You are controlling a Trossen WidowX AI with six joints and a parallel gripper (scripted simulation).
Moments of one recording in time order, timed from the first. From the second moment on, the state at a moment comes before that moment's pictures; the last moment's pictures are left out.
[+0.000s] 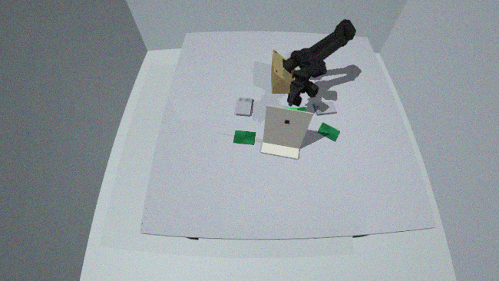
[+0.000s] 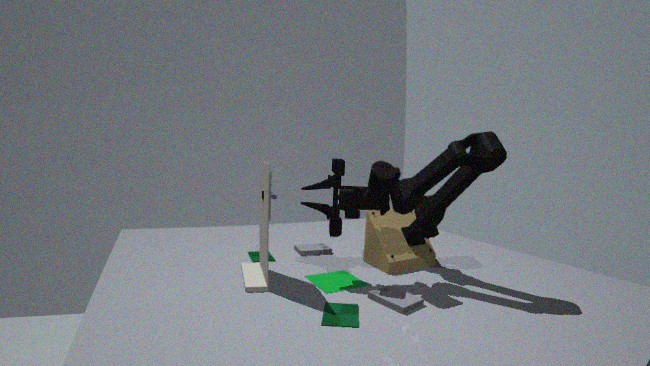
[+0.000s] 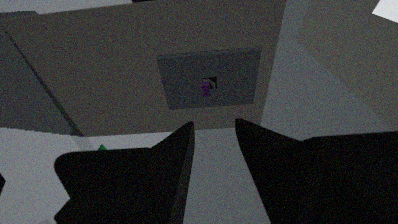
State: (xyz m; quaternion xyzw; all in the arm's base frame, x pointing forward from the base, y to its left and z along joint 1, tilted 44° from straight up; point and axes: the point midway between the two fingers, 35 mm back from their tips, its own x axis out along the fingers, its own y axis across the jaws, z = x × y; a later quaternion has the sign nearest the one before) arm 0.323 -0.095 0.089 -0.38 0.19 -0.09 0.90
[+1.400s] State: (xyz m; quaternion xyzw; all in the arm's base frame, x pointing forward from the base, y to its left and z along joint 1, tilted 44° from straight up) arm 0.389 -0.103 0.083 -0.38 0.19 -0.09 0.90
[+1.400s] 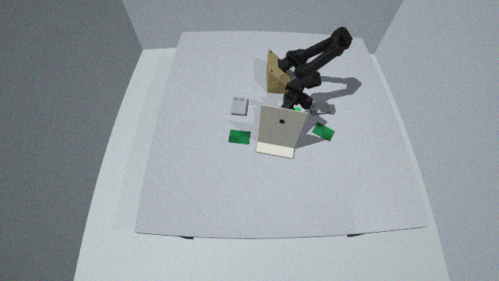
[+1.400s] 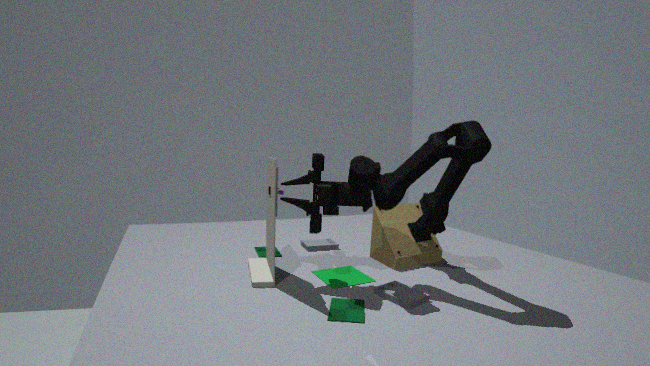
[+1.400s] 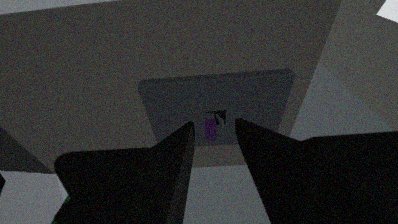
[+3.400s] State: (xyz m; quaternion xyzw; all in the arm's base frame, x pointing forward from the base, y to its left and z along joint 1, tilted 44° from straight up) arm 0.373 -0.102 0.080 -0.38 0.19 -0.09 0.90
